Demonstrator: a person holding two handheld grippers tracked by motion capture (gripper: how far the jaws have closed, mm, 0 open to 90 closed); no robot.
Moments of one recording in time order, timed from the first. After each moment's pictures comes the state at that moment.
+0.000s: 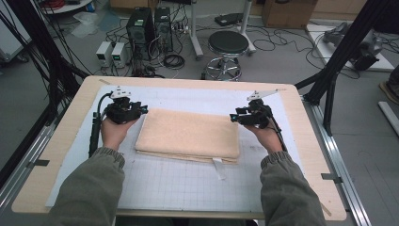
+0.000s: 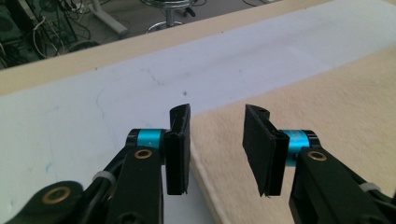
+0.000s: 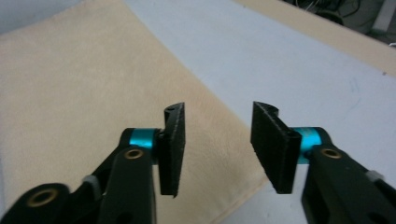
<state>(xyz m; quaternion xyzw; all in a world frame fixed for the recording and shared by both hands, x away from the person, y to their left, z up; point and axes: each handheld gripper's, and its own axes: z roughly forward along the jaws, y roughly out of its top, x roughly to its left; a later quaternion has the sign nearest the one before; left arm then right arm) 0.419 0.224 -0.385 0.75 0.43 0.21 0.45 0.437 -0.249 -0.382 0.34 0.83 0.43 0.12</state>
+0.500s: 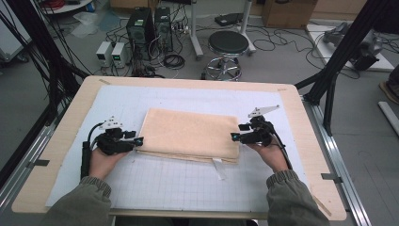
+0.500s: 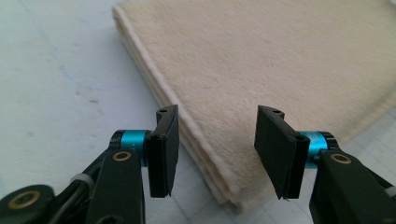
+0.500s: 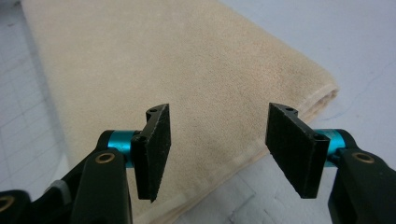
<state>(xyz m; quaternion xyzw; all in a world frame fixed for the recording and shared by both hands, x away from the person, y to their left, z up) 0.350 0.240 -0.430 0.78 0.41 0.13 0.45 0.393 -0.252 -0.402 0.35 0.84 0.41 0.08</state>
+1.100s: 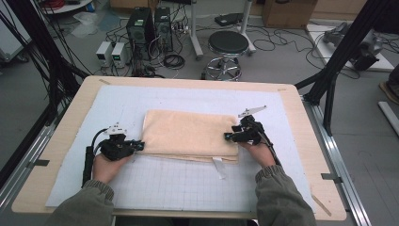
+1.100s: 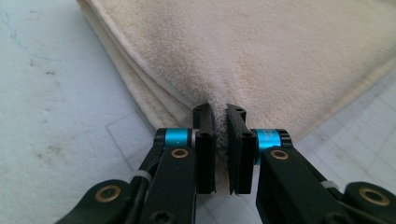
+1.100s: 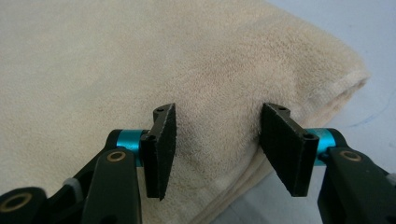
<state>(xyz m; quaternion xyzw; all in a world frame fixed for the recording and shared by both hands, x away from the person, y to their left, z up) 0.336 0.231 -0.438 0.79 0.41 0.11 0.44 0.417 -0.233 -0.434 0.36 0.84 0.38 0.08</state>
